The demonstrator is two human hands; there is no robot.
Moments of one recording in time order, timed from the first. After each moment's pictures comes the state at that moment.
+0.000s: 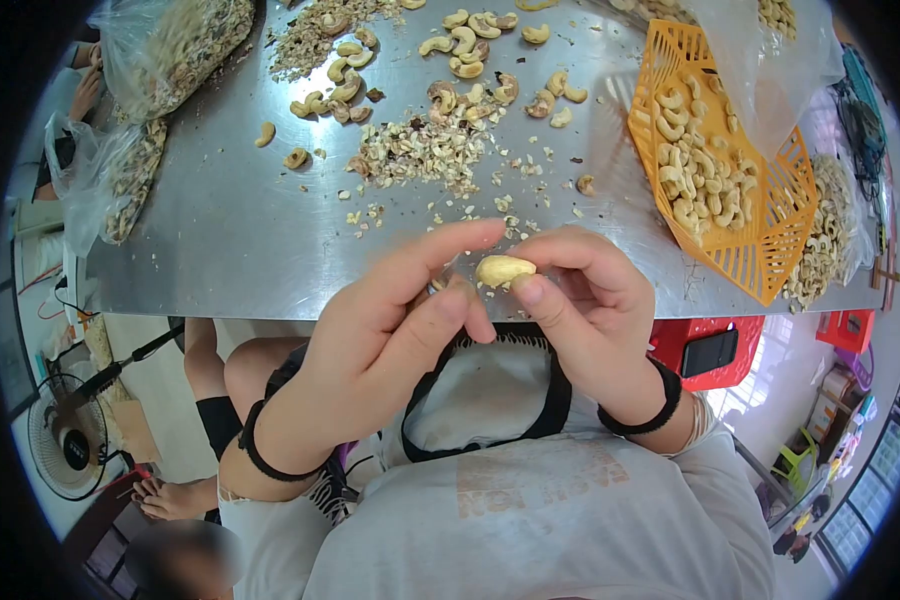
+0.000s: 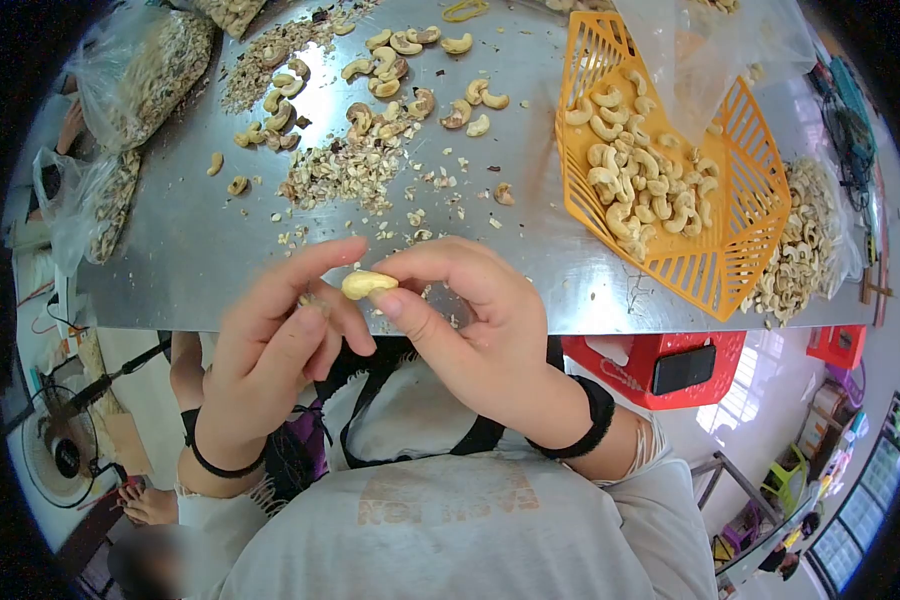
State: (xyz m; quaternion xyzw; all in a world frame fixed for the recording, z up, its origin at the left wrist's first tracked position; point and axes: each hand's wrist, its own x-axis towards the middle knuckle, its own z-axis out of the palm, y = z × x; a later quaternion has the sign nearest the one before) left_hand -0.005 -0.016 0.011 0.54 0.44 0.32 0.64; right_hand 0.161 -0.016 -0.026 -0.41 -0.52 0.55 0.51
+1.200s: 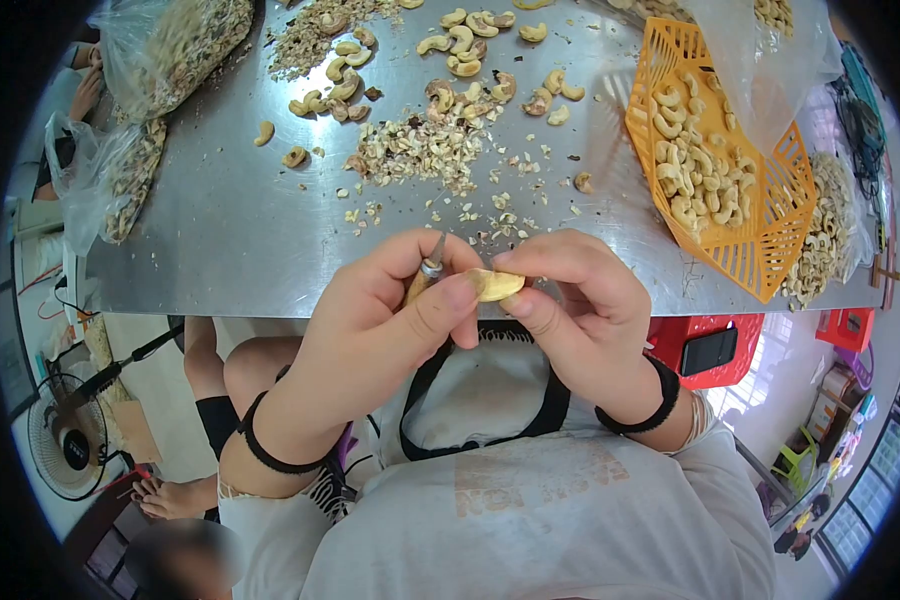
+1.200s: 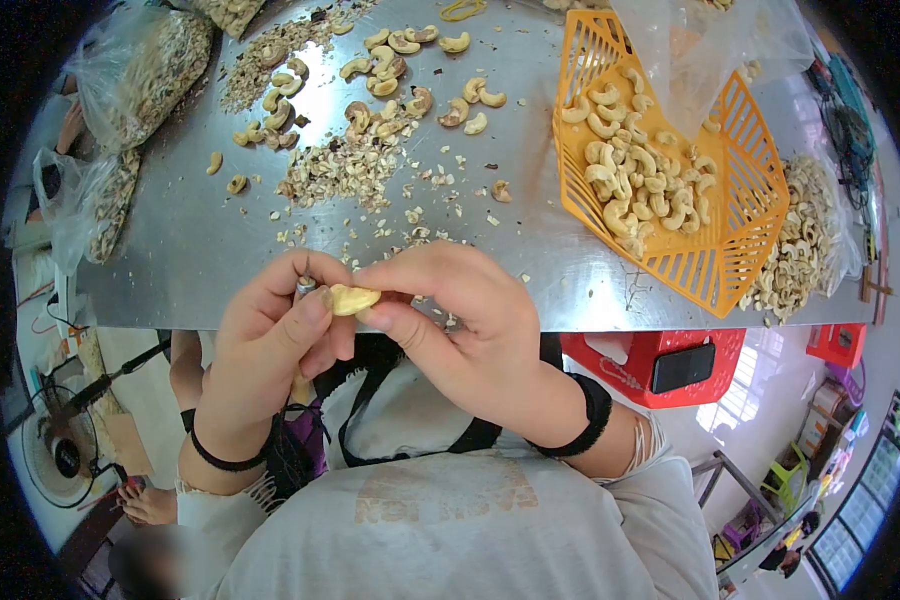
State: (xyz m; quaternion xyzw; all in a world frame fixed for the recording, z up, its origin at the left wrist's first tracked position) left_hand -0.008 -0.011 0.013 0.36 0.43 0.29 0.77; right_hand 0.162 -0.013 -0.026 -0.38 -0.62 0.46 0.52
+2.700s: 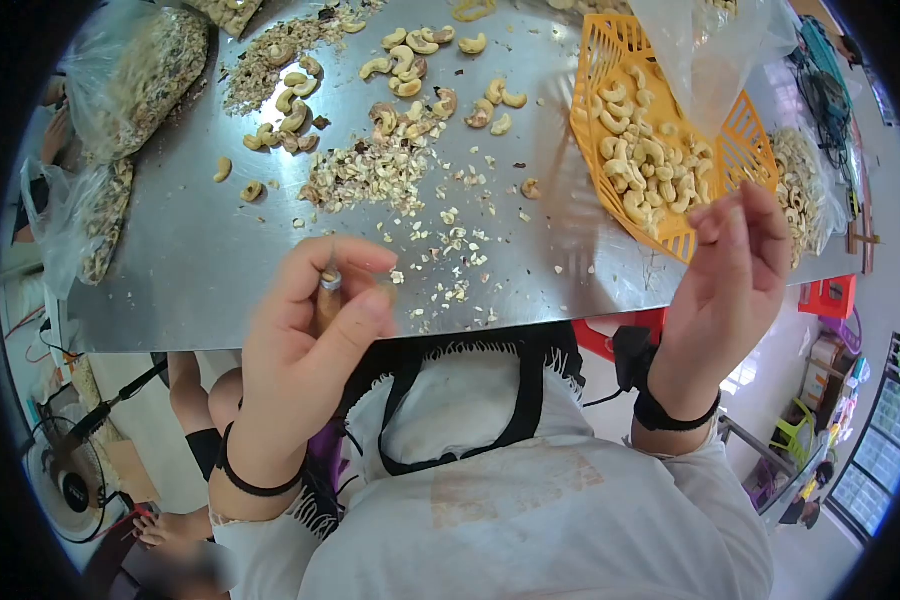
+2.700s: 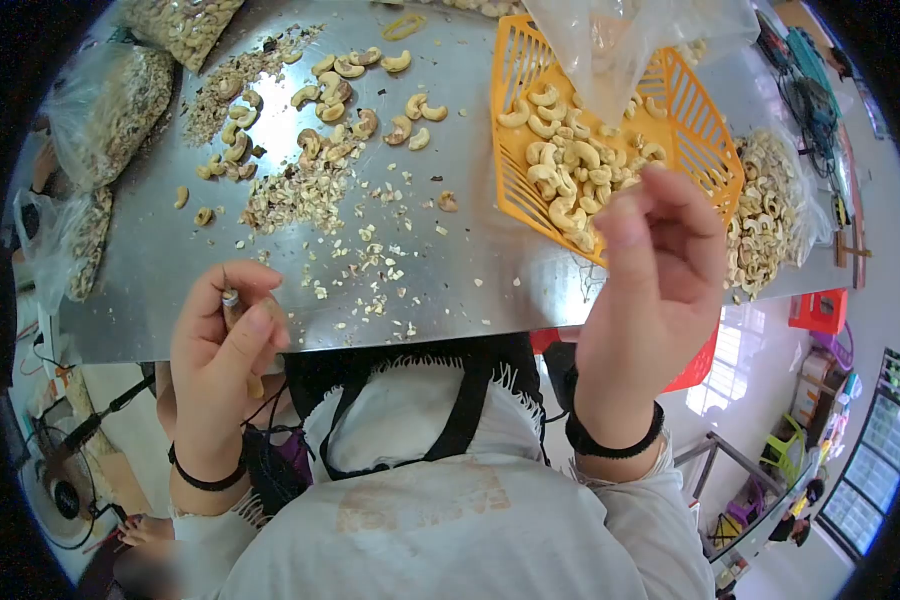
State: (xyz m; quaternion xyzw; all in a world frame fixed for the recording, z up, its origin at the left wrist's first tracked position) left_hand -0.010 -0.014 0.016 0.44 0.49 0.37 0.66; right_hand 0.232 -0.005 0.006 -0.49 -0.43 0.26 0.71
